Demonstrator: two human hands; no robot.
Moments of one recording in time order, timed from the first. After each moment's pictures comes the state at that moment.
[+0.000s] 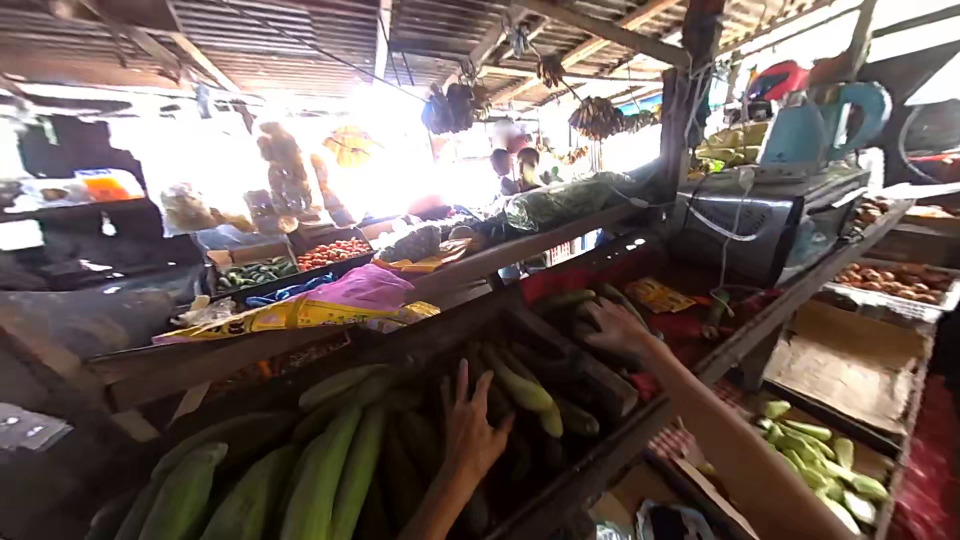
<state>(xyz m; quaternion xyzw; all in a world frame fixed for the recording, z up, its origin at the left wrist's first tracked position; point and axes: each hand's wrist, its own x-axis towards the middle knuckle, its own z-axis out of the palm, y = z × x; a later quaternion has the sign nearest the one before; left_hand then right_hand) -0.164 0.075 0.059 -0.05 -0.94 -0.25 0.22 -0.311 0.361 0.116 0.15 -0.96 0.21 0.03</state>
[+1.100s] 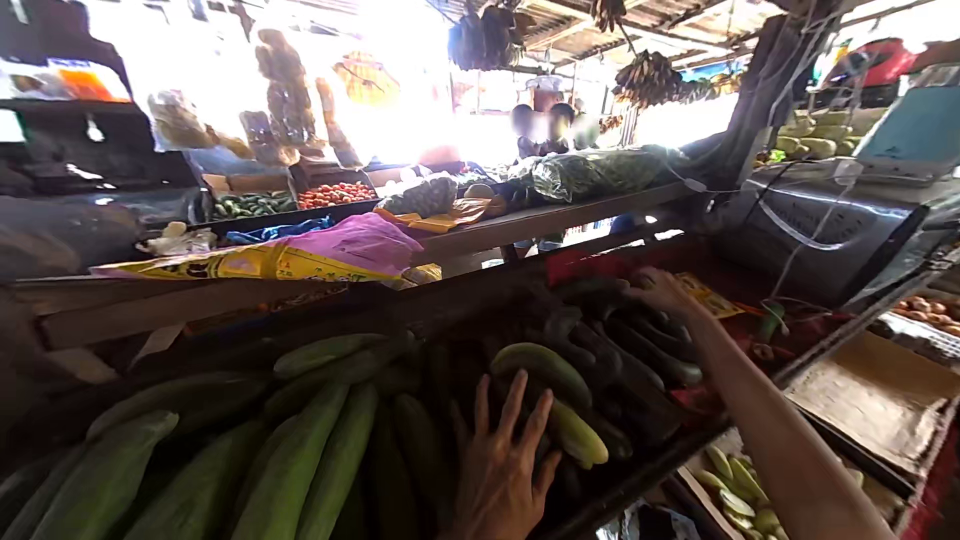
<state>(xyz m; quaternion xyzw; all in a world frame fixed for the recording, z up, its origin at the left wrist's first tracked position) -0.147 0.090 0.022 -0.15 -0.91 -0.11 0.38 -0.431 0.413 0.099 0.13 -0.94 0.30 0.08</state>
